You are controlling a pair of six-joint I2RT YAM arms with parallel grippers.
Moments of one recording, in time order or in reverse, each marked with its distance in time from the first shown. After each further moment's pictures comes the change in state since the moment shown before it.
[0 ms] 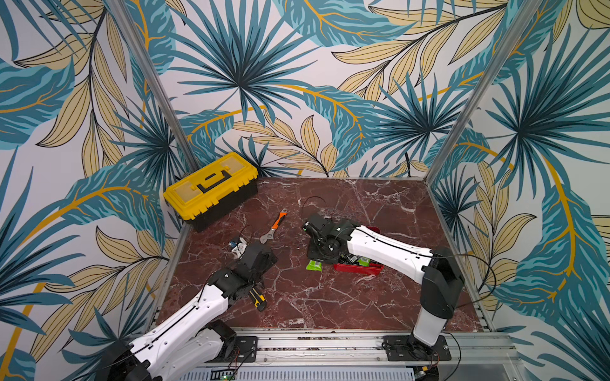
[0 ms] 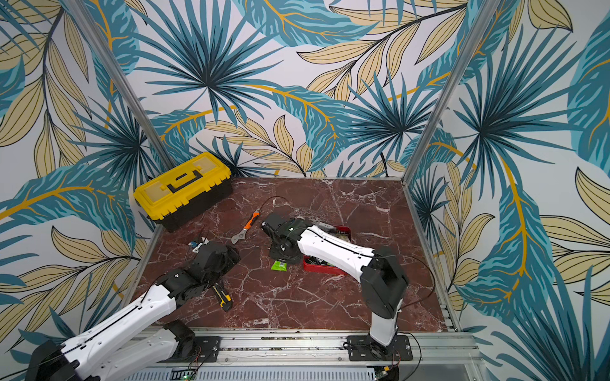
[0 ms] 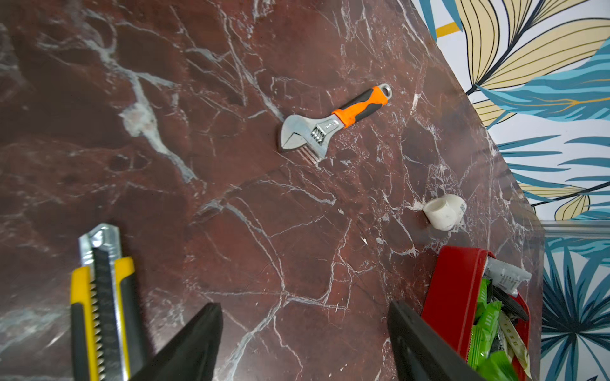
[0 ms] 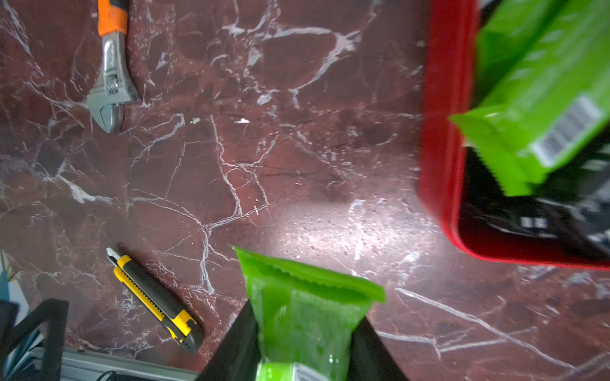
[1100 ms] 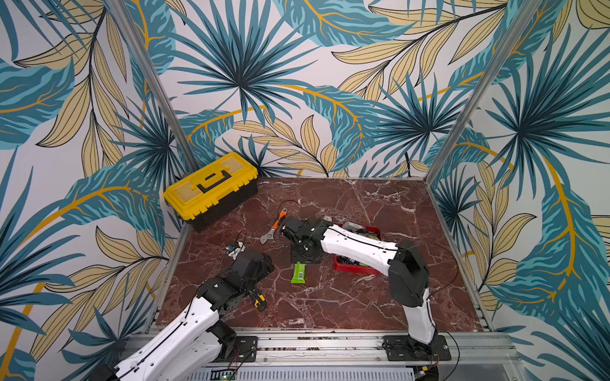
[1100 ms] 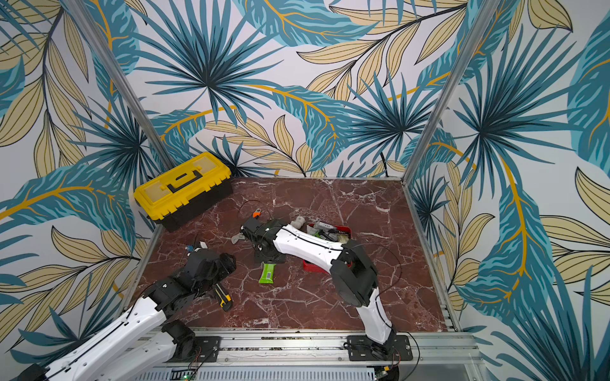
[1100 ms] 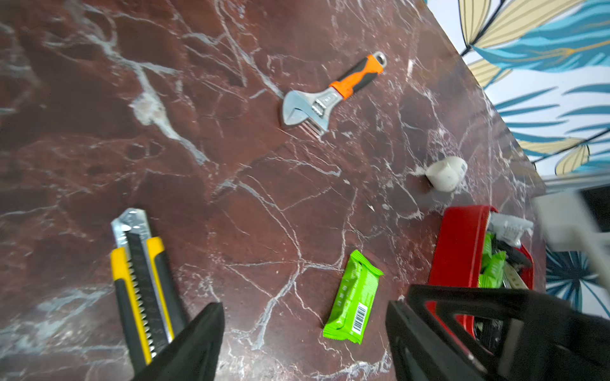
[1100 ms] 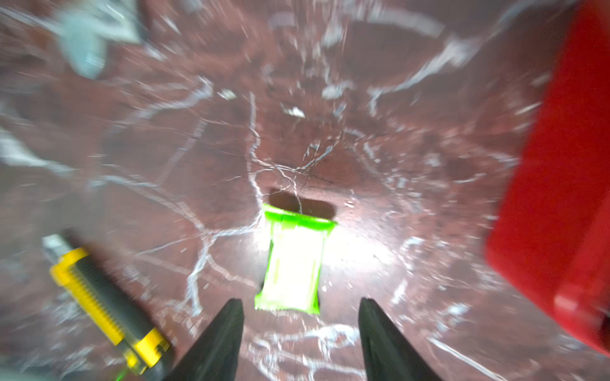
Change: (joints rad) left arm 0.008 -0.079 -0.019 -0.032 0.124 0.161; right arm 0.046 0.099 0.169 -0.072 0.082 -0.164
